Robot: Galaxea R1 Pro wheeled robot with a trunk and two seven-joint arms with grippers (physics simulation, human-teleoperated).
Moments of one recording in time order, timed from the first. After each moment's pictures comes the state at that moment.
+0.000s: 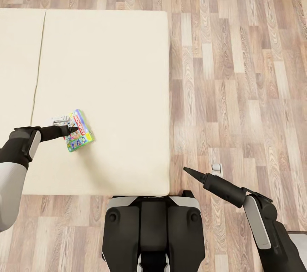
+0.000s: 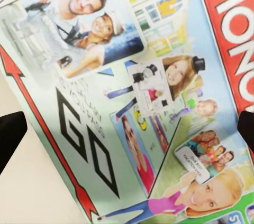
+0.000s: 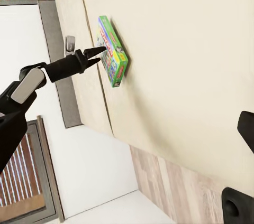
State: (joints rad) left arm -1.13 0.36 0.21 -0.68 -0.07 0.59 -0.44; right arm -0.36 -0.06 -0.19 -1.48 -0.52 0.82 0.94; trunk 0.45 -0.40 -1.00
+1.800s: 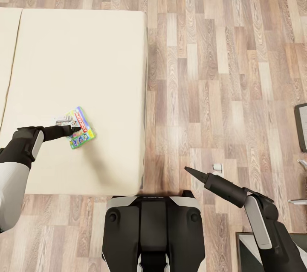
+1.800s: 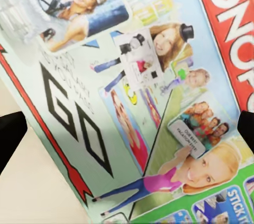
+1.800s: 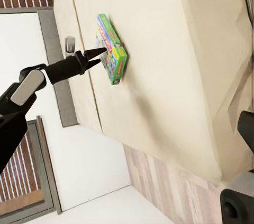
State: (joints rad) left arm -1.13 0.34 0.21 -0.68 -0.07 0.59 -0.44; right arm -0.36 -0.06 -0.20 -1.48 -0.52 0.82 0.94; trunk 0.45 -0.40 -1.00
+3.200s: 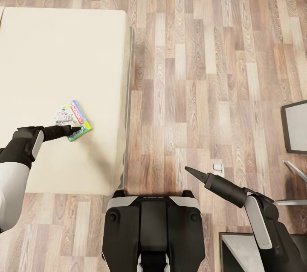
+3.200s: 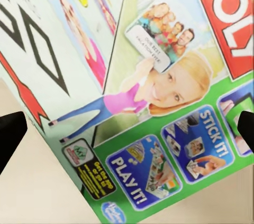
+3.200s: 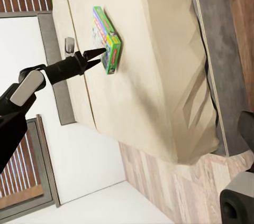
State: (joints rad) left arm -1.13 0.34 0.21 -0.69 -0.07 0.59 -0.44; right arm -0.36 -0.06 -0.21 -1.48 -0.52 0.82 0.94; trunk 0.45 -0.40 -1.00
